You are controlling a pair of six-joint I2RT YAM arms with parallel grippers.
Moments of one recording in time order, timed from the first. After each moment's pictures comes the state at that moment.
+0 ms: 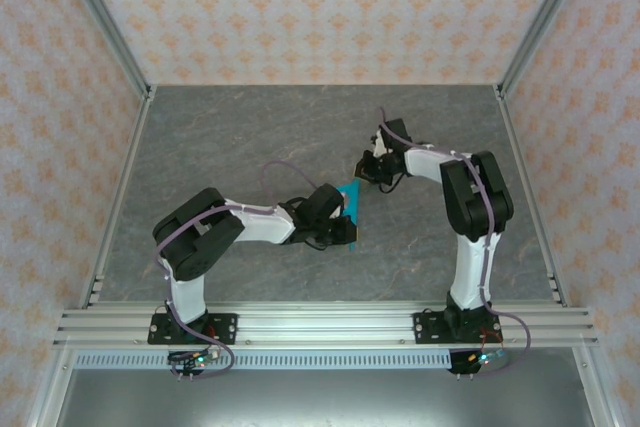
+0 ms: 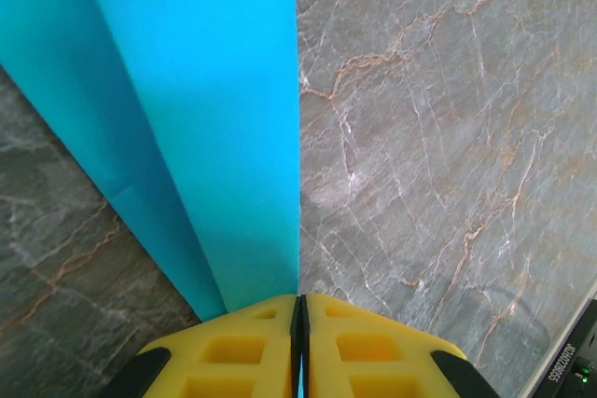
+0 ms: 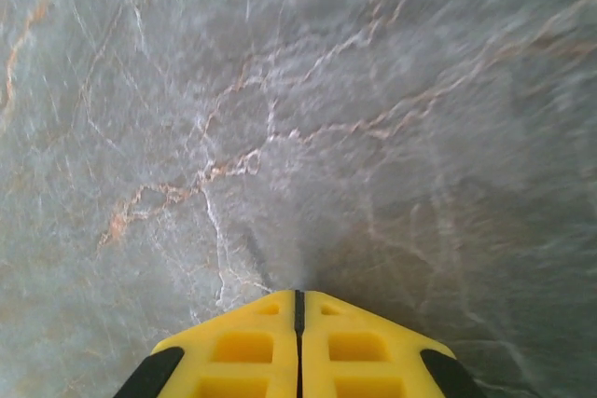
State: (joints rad) left arm -0.83 1.87 0.91 0.07 0.31 -0.90; right arm 0.30 2.01 1.24 -0.29 -0.45 0.56
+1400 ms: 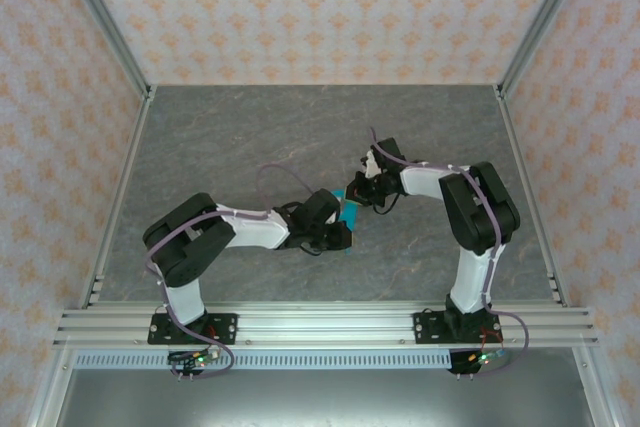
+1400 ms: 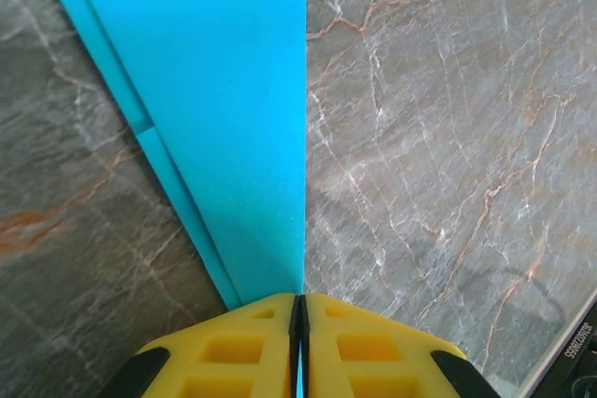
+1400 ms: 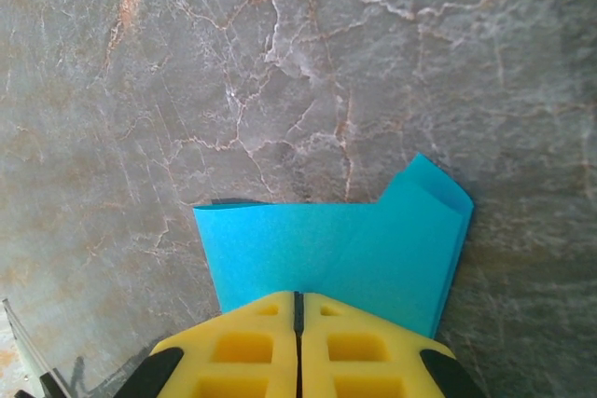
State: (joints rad) left arm -0.84 1.80 0.85 0.04 0.29 -0.91; right arm 0.39 1.90 1.03 -0.23 -0.56 0.63
